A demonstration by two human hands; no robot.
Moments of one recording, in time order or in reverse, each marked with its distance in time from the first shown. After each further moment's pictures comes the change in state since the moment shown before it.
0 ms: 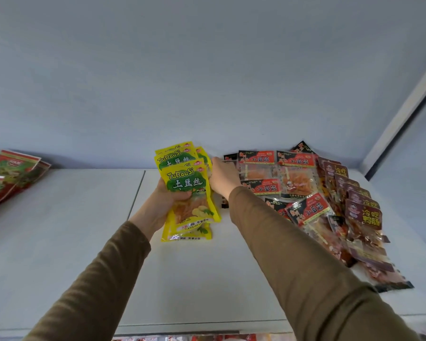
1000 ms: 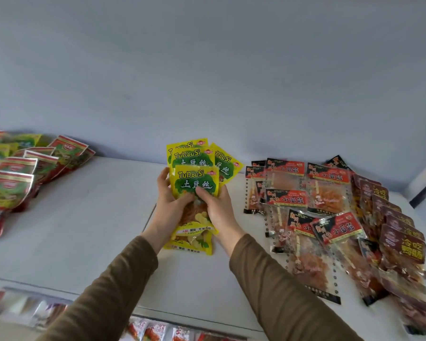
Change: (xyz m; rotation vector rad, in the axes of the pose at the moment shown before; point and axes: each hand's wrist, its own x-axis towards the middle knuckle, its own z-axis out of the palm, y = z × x) left_hand -0.029 -0.018 -0.007 0.056 0.254 0.304; right_hand -0.065 -0.036 0.050 1.452 -0.092 0.163
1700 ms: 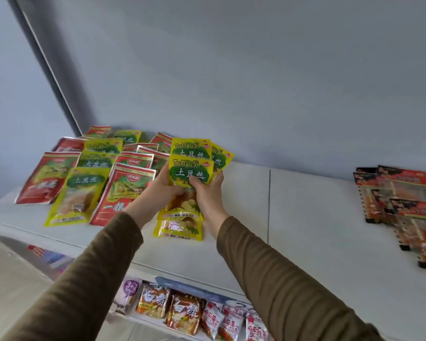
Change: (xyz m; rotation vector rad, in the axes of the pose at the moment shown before) left_hand 0.016 0.088 -0.284 0.435 -0.009 -0.113; right_hand -0.015 0.075 0.282 -0.024 -0.096 -0.007
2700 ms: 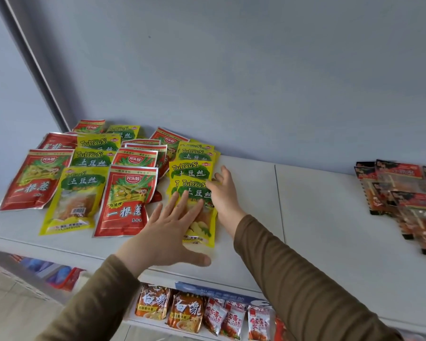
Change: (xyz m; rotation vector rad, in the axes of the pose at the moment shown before) left_hand -0.047 -0.052 -0.072 1.178 -0.416 0.221; right_hand 0.025 0.024 0.051 -0.301 0.128 0.070
